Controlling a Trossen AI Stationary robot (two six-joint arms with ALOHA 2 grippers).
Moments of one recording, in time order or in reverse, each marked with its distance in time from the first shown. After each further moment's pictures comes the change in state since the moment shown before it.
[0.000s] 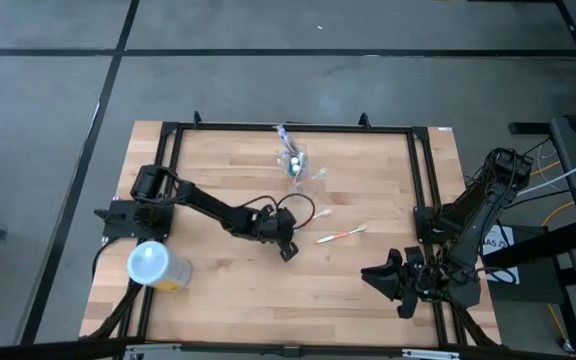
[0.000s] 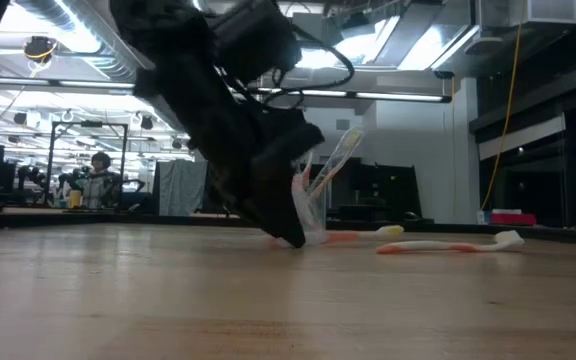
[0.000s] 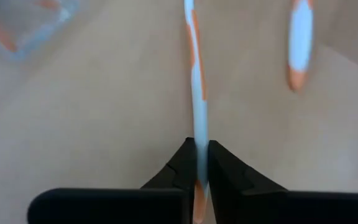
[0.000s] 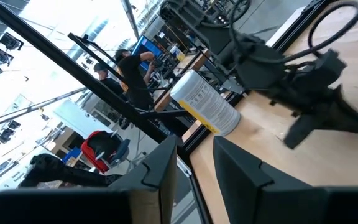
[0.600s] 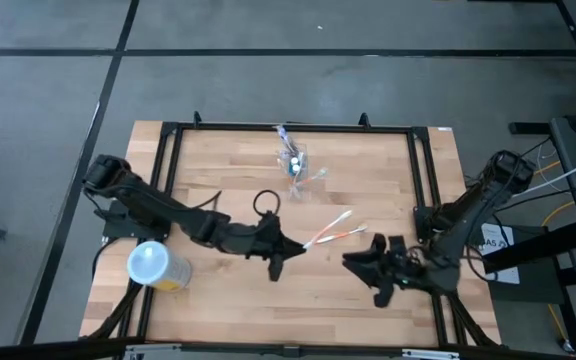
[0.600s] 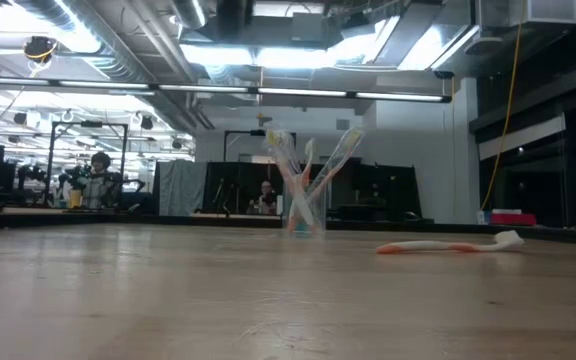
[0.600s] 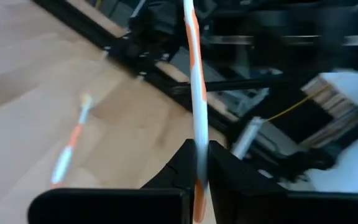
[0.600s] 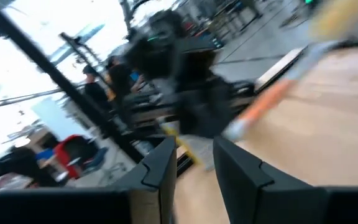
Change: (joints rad) left arm -0.207 -0.377 0.003 0.287 -0.075 -0.067; right arm -0.183 0.026 0.080 0.035 -0.143 -0.223
